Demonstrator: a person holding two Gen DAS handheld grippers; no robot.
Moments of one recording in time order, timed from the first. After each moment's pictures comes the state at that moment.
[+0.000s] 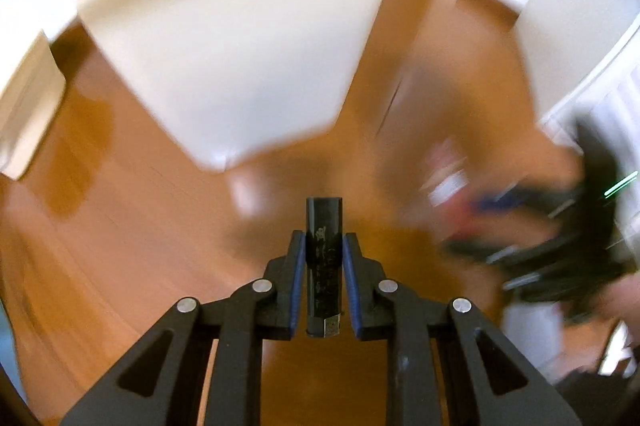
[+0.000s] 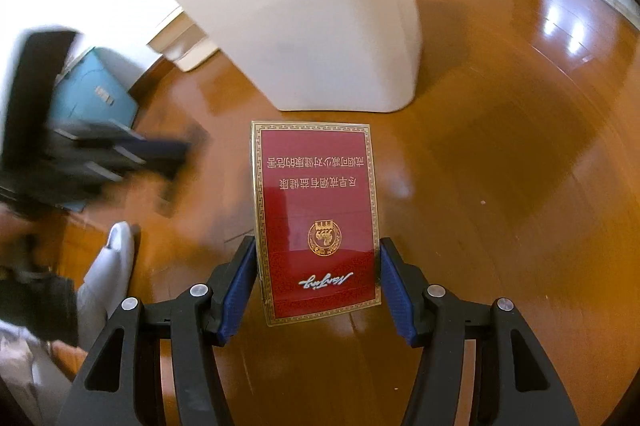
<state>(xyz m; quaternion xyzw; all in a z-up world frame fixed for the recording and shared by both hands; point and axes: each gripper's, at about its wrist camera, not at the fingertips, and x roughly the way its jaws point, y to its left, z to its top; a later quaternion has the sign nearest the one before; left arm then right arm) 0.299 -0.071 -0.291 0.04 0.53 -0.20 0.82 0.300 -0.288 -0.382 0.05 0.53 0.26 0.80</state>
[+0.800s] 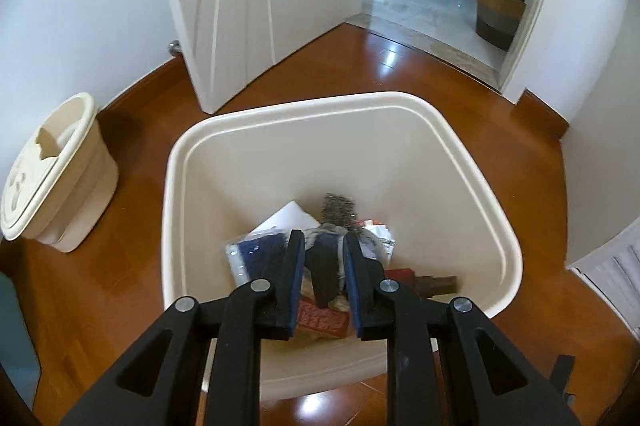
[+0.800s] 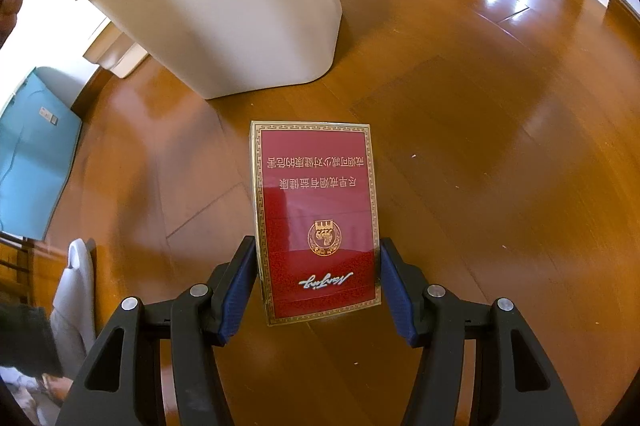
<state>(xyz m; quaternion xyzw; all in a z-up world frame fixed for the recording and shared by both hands) 0.448 -0.059 -0.219 0.02 0.45 -0.10 0.89 0.295 -0.311 -0.402 0.05 0.56 0.16 0.81</state>
